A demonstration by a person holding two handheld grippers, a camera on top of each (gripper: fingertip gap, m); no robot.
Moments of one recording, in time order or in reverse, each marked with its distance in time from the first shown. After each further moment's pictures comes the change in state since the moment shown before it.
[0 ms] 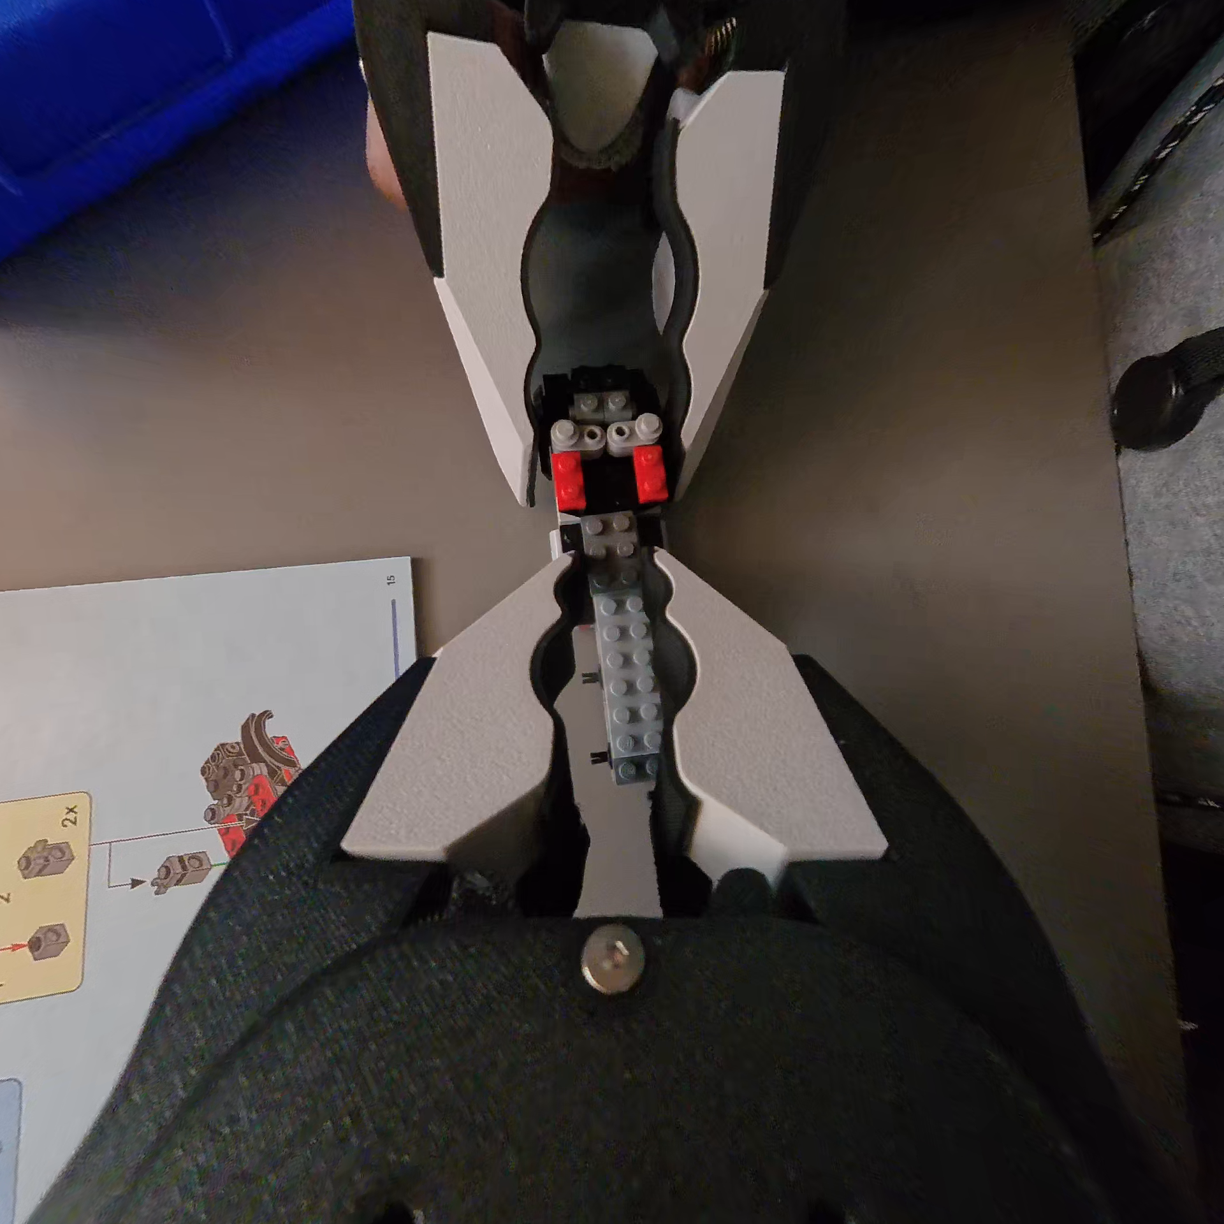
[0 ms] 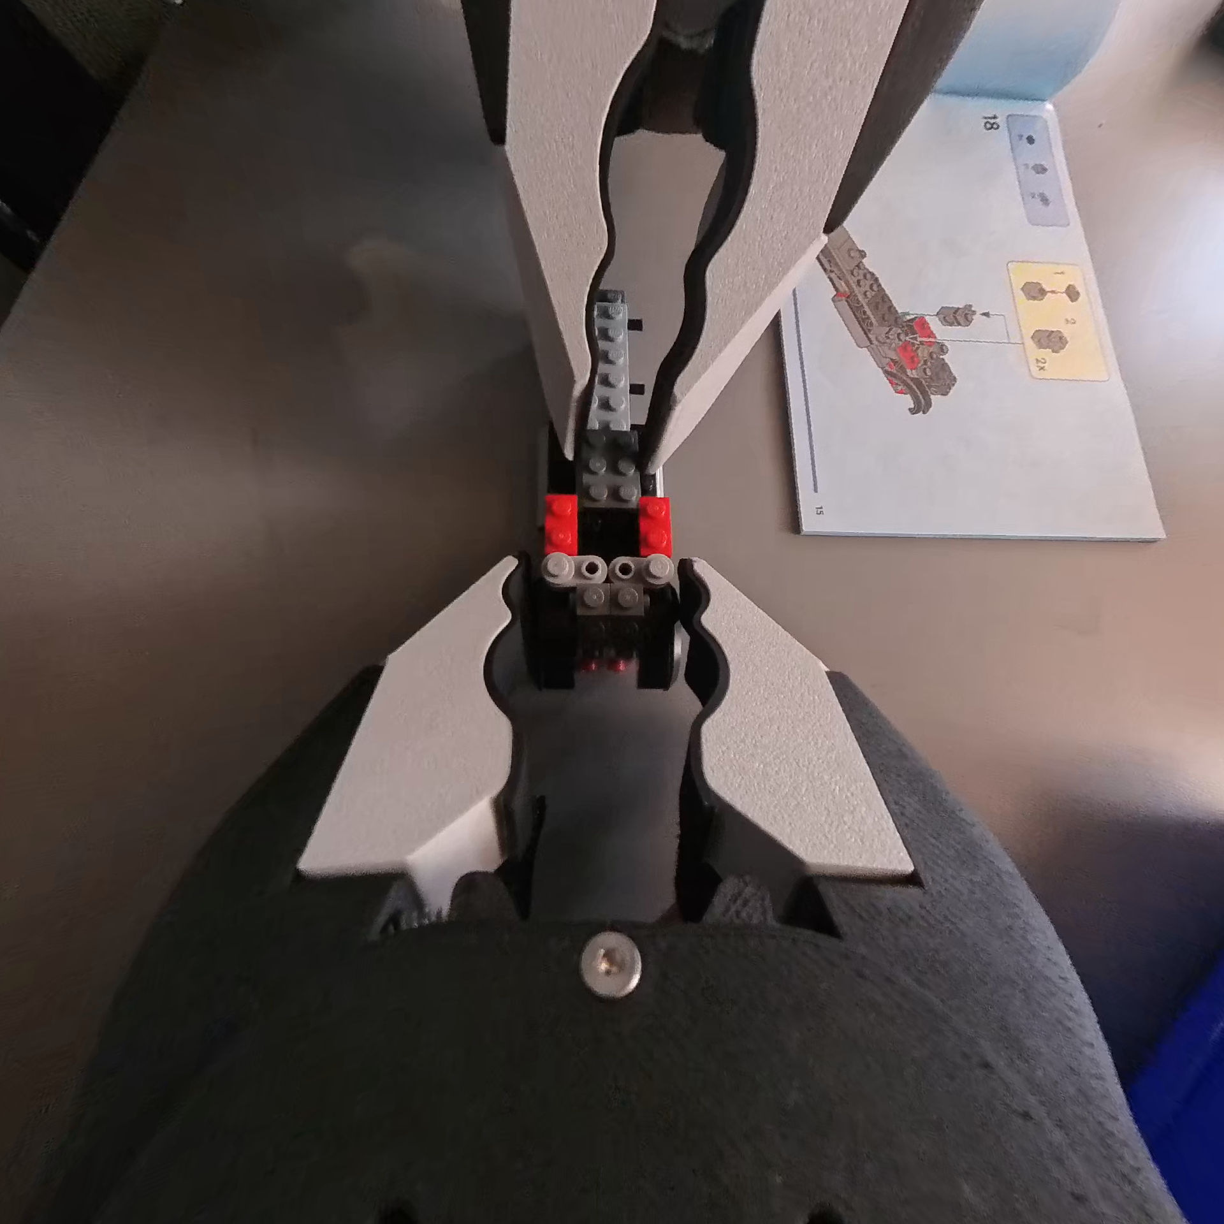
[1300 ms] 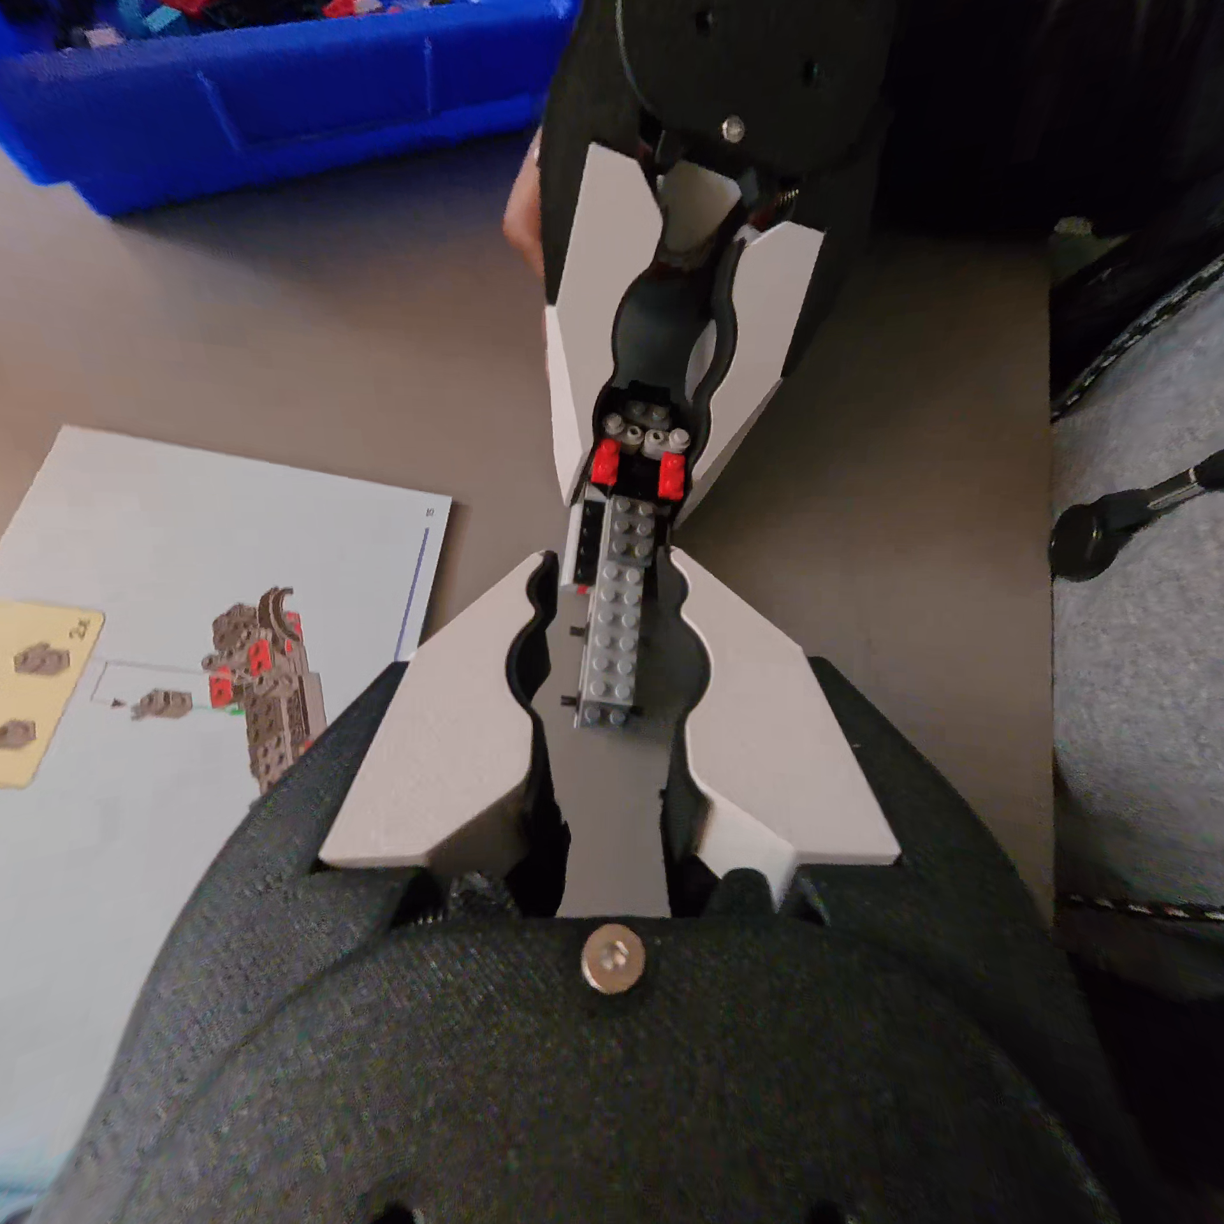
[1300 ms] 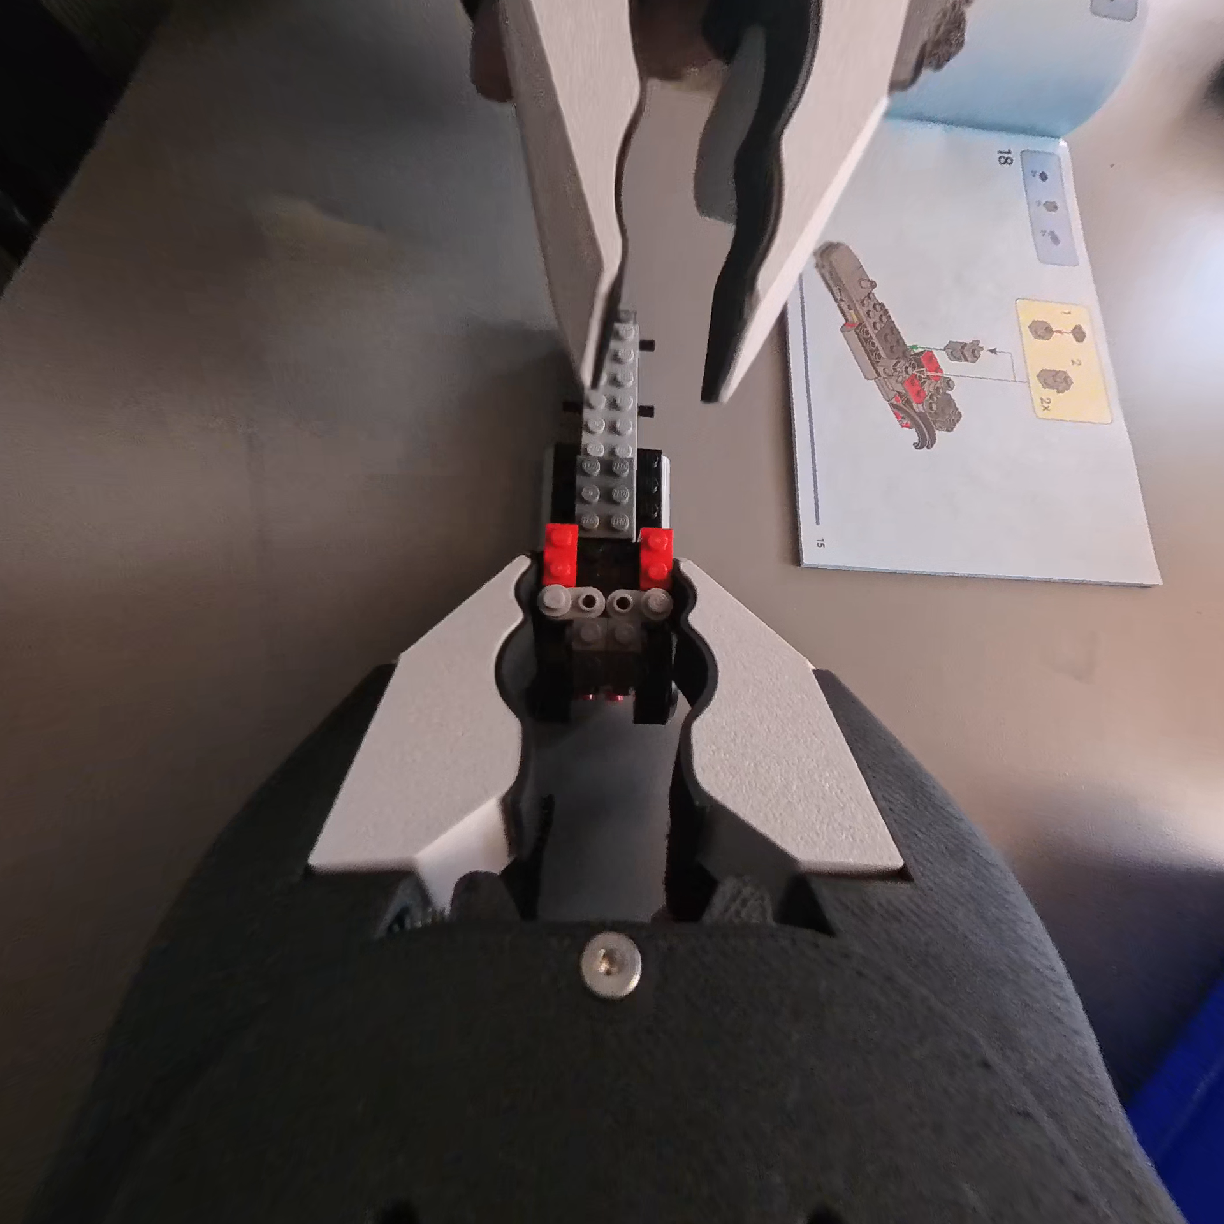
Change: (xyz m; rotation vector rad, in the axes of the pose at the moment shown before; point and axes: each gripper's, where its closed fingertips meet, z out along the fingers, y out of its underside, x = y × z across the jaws) left arm -0.003 0.000 -0.027 0.171 -0.099 -0.227; right arm 0.000 -0.006 0.006 0.000 -0.008 -0.041
